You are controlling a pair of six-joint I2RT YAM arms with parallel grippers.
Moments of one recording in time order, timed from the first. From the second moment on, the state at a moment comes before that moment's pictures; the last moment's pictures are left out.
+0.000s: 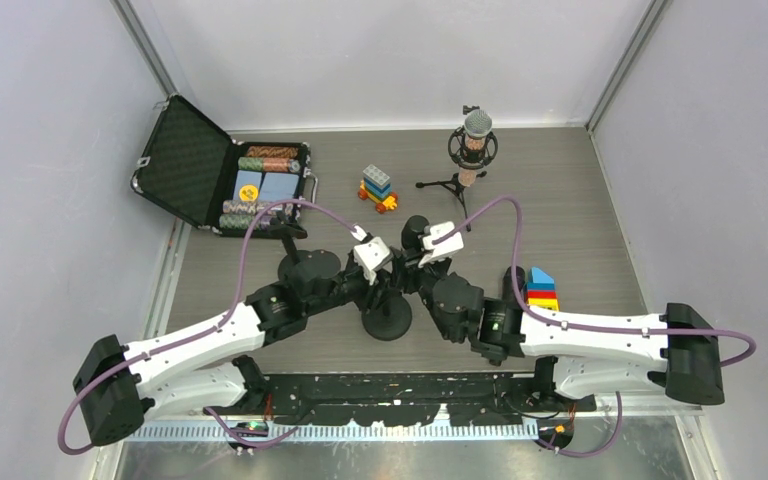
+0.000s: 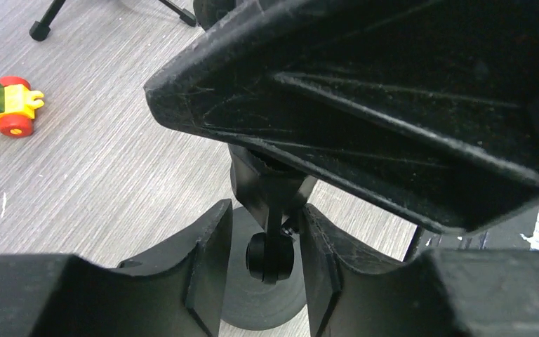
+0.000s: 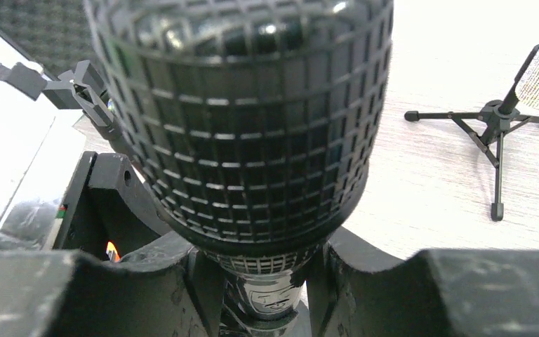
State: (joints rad) left arm -0.96 1.01 0.63 0.06 0.09 -0.03; right arm 1.28 1.12 0.72 0.32 0.87 0.25
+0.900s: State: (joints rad) left arm -1.00 1.06 0.72 -0.04 0.10 0.03; right arm 1.31 0.90 0.46 0.58 0.85 0.28
